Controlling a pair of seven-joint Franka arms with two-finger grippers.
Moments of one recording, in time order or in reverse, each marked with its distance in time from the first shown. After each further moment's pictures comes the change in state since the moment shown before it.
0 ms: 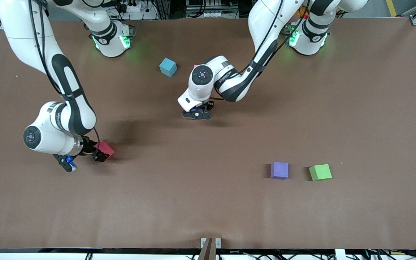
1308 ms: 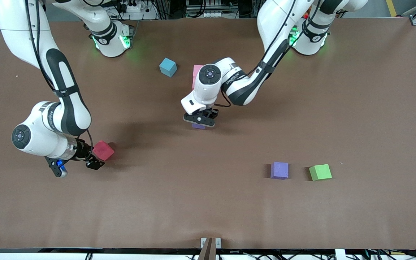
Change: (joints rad) left arm 0.055 -0.034 -0.010 -0.003 0.053 0.044 0.106; right arm 0.006 -0.027 -0.011 0.064 0.001 -0.034 0.146
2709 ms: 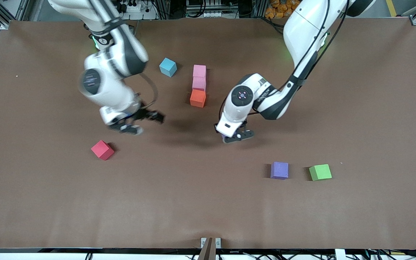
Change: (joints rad) left arm 0.262 -0.057 -0.094 -0.141 0.153 0.000 -0.326; right arm 0.280 -0.337 0.076 -0.220 0.003 0.009 -0.197
